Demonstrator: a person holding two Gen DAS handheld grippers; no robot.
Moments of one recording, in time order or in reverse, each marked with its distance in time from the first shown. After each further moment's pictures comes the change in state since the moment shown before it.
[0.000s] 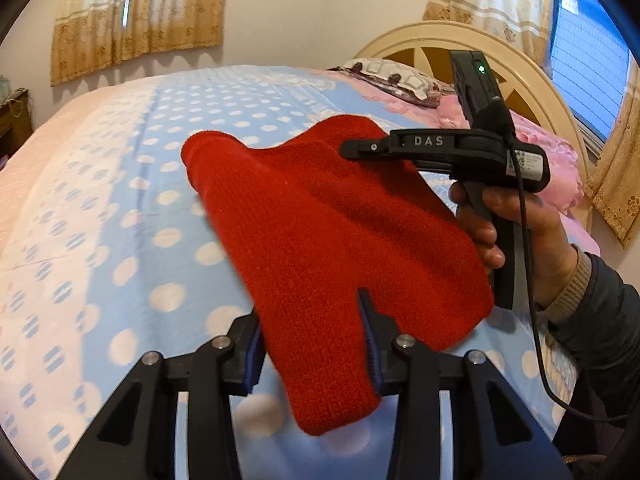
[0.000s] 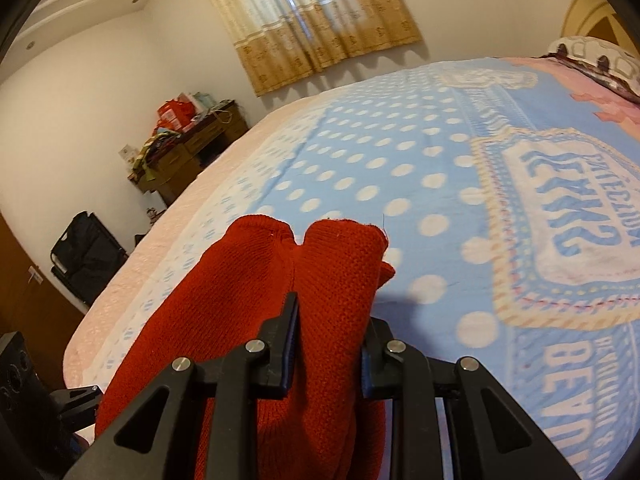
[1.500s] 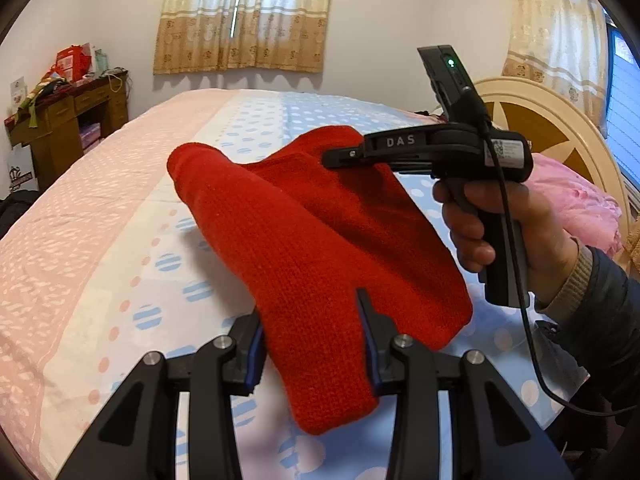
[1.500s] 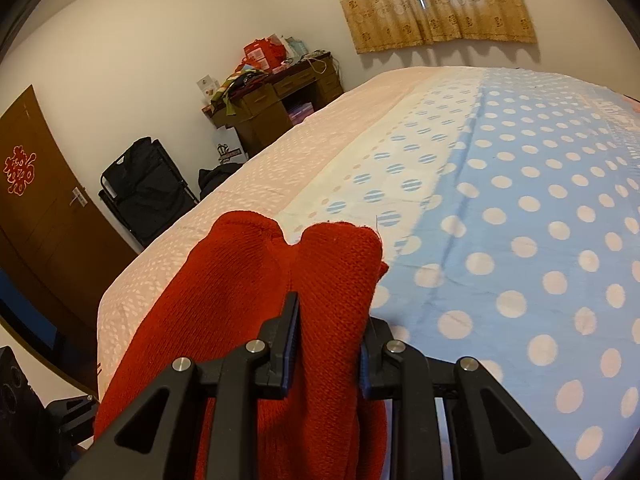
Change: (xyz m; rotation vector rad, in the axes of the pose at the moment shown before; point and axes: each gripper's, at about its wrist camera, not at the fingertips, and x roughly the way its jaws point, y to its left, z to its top) left arm -0.092 0.079 -0.068 -0.191 -0.129 0.246; right arm 0.085 0.214 -0.016 -0.229 0.146 0.196
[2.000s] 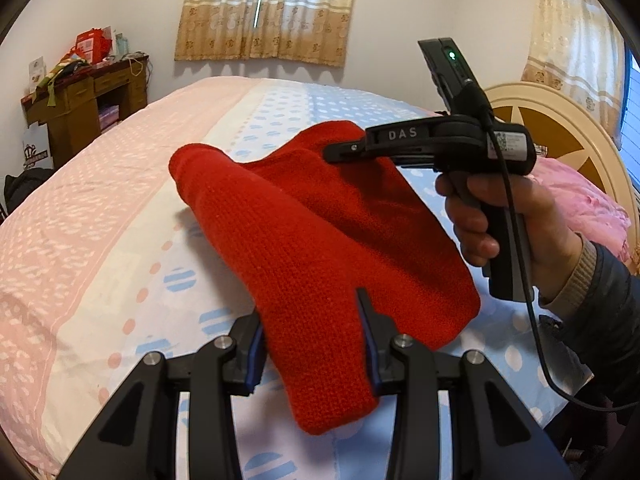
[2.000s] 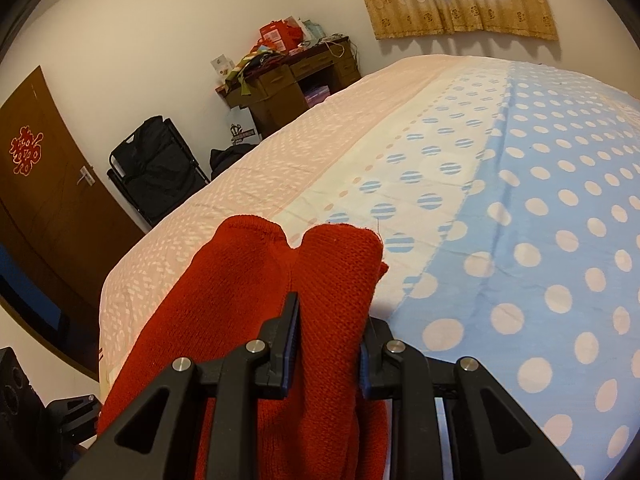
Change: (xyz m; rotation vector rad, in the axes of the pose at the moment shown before) left arm -0.008 0.021 -0.023 -0.057 0.023 0.043; right arm 0.033 0.031 -0.007 -0.041 0.059 0.030
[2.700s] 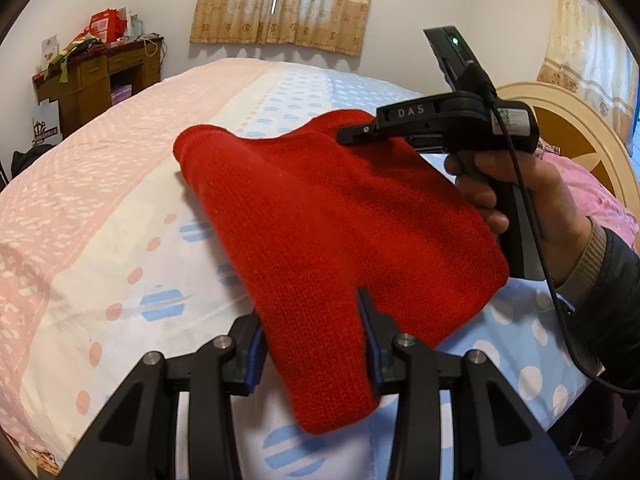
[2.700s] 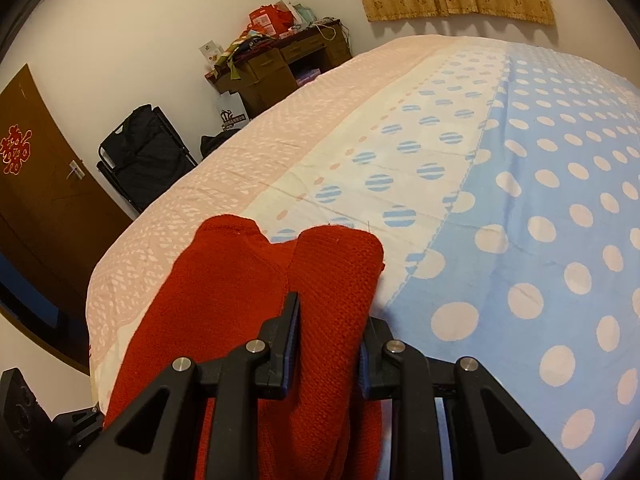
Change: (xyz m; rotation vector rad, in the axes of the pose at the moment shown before) left arm 0.013 0.010 -0.025 -0.054 0.034 0.022; right arm 0.030 -0.008 -0.012 0.030 0.060 -0.021
